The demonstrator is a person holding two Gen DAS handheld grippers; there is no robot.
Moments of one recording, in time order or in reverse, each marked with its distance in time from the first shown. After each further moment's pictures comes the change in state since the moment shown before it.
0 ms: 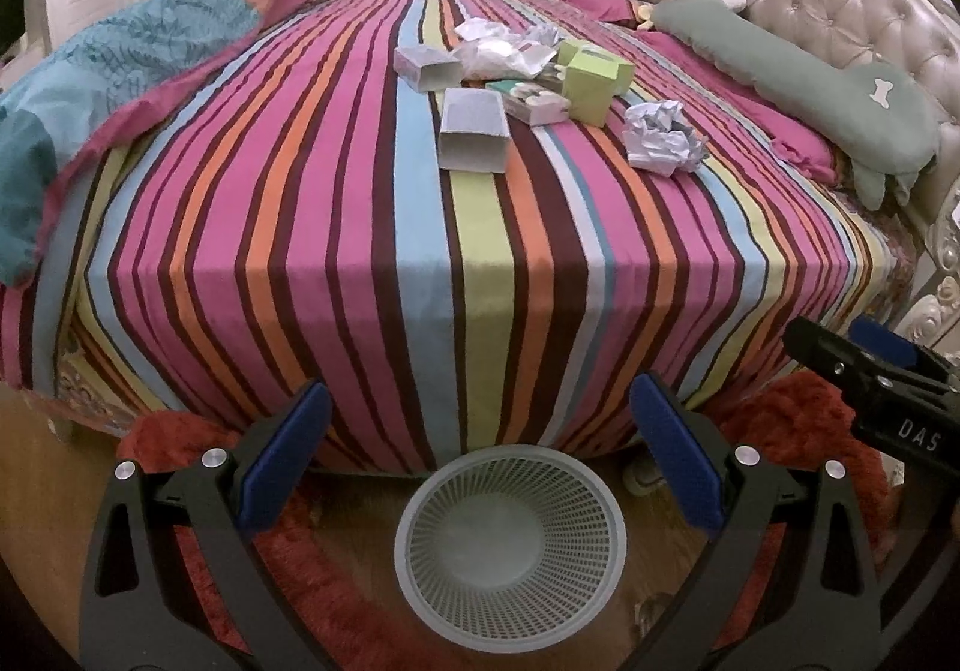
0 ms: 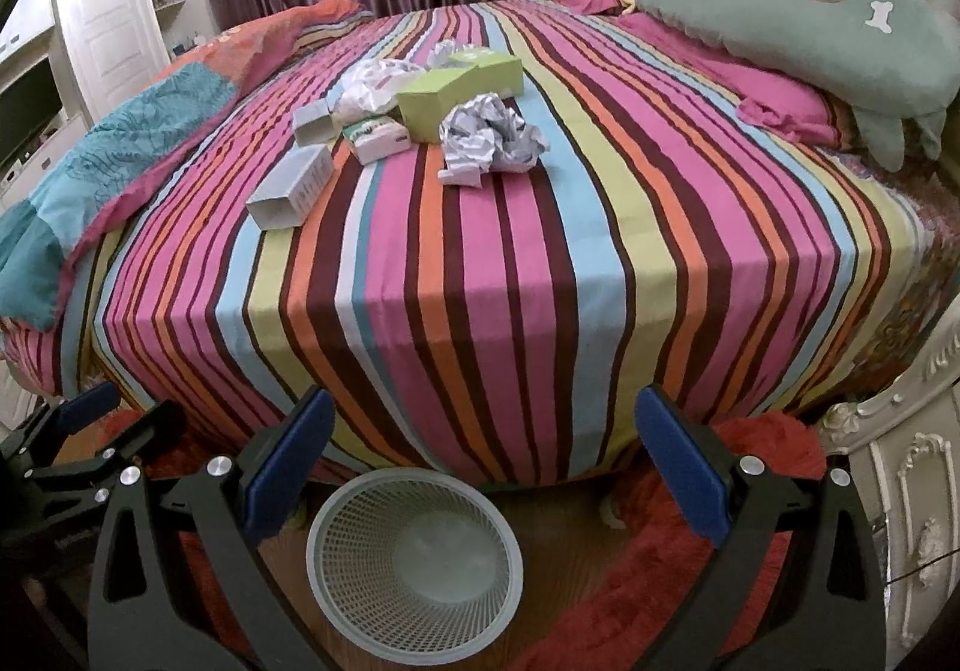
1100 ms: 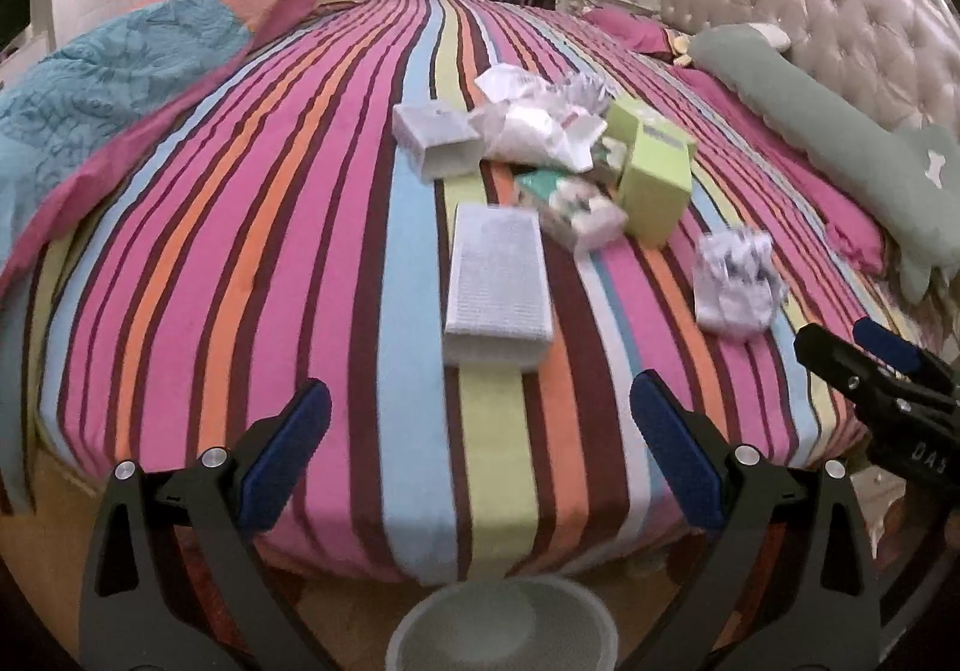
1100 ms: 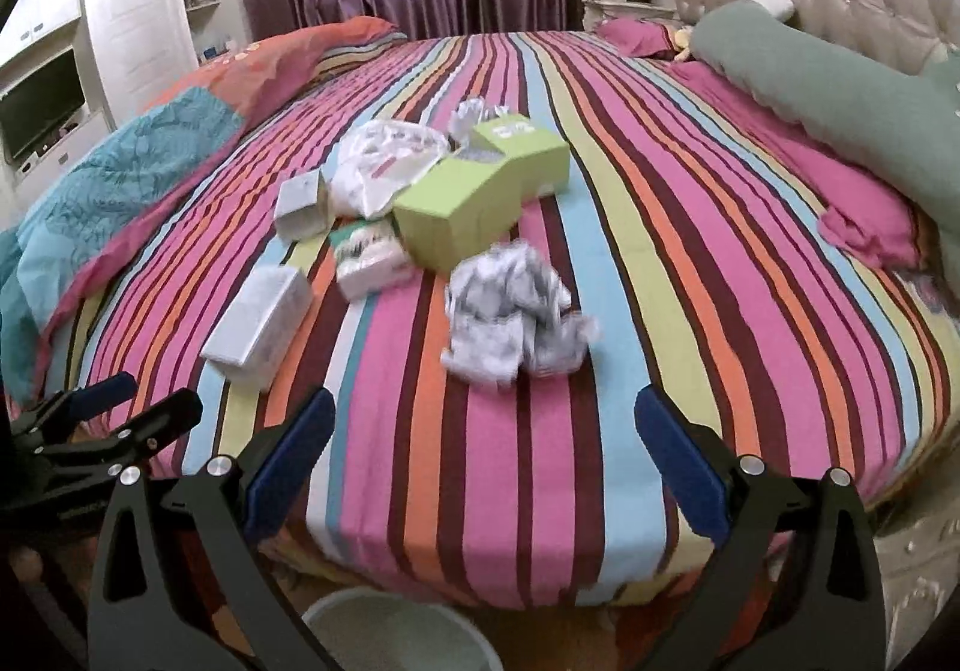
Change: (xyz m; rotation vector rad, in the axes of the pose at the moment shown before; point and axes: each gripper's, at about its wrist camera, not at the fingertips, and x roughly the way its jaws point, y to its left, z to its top) left arm 0.079 0.006 0.122 -0.054 -0.036 0.012; right arm 0.067 0.003 0.112 -0.091 -0.066 0.062
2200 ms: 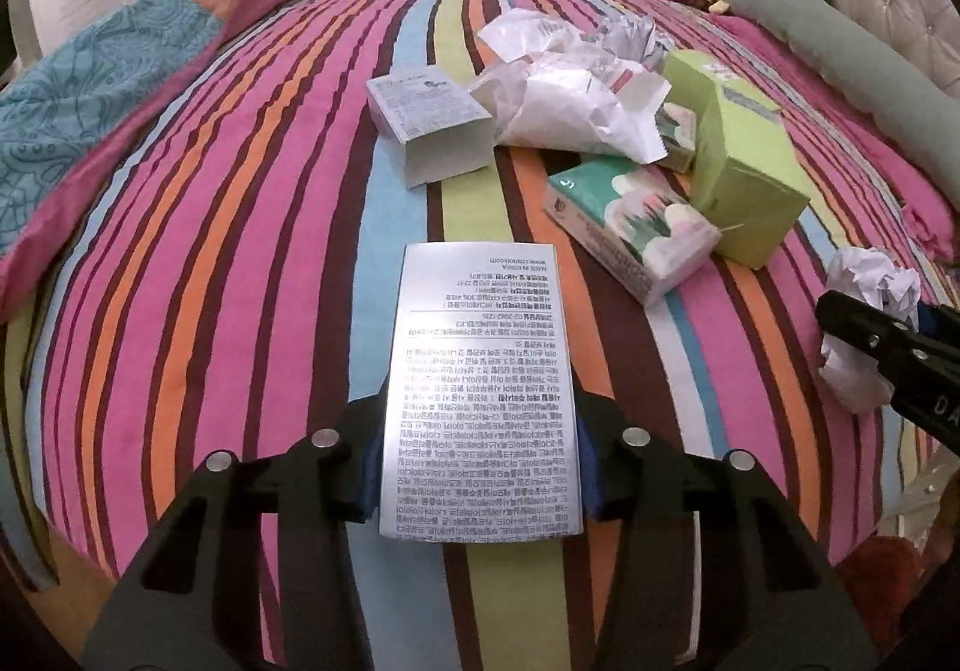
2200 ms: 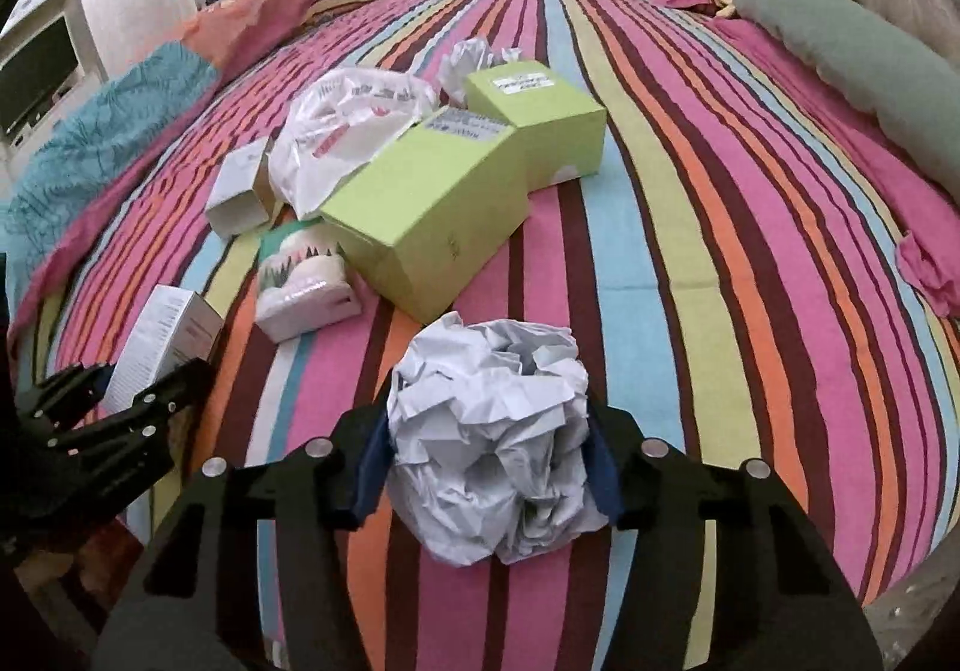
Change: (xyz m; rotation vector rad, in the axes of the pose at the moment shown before) left arm 0.081 -0.008 0.041 0.065 0.100 0.103; right arm 0.072 -0.013 0.035 -0.034 0.151 0.030
